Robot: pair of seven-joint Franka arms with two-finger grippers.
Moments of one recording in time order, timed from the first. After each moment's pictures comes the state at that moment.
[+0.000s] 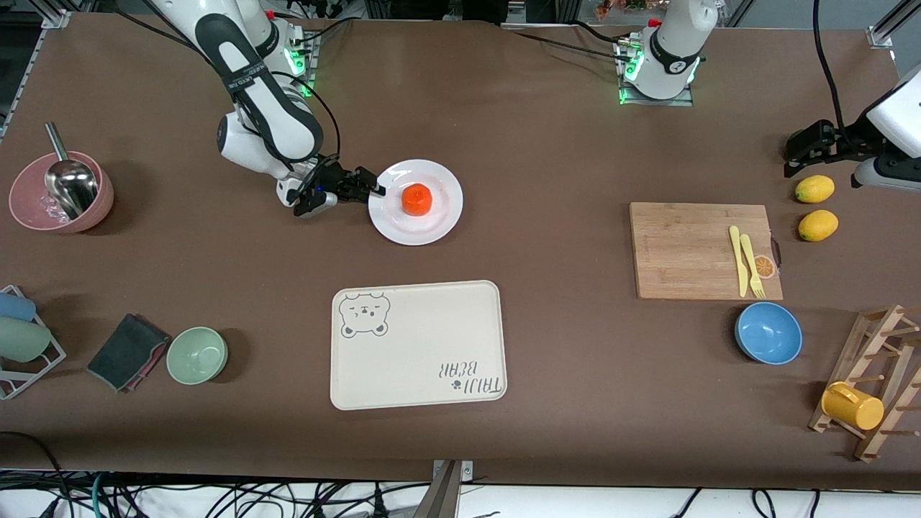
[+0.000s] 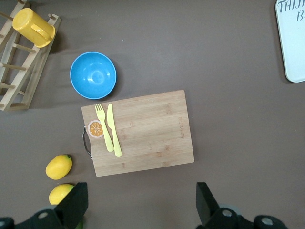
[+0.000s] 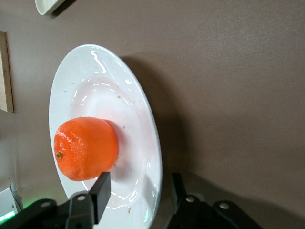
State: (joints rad) left arm -0.11 0.00 0.09 -1.57 0.01 1.54 0.15; right arm 0.08 0.31 0.43 -2.48 1.49 2.63 -0.95
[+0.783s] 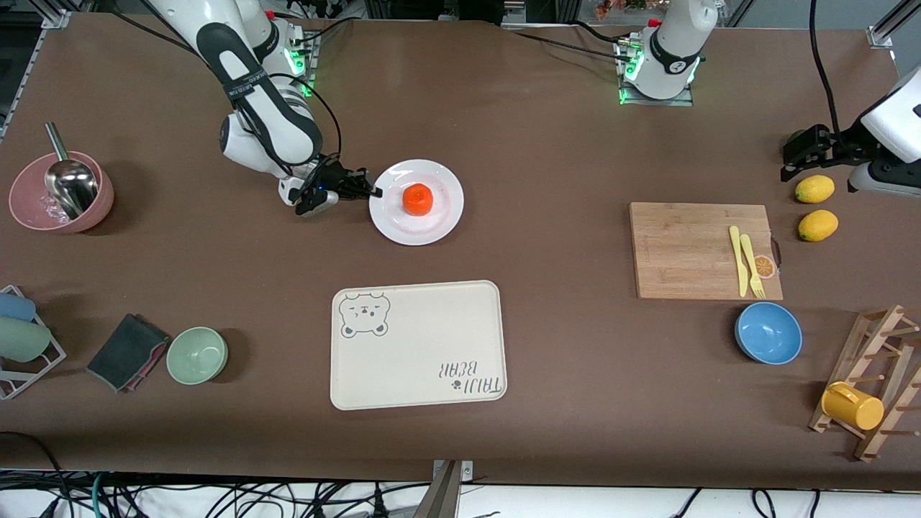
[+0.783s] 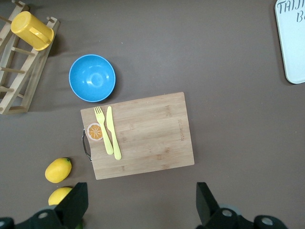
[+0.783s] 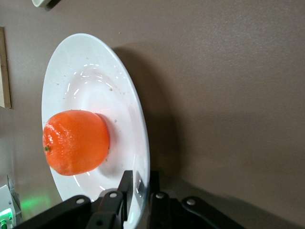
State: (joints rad) left arm -0.11 0.01 0.09 -1.57 0.01 1.56 0.15; right arm 0.08 0.33 0.43 -2.48 1.54 2.63 -1.01
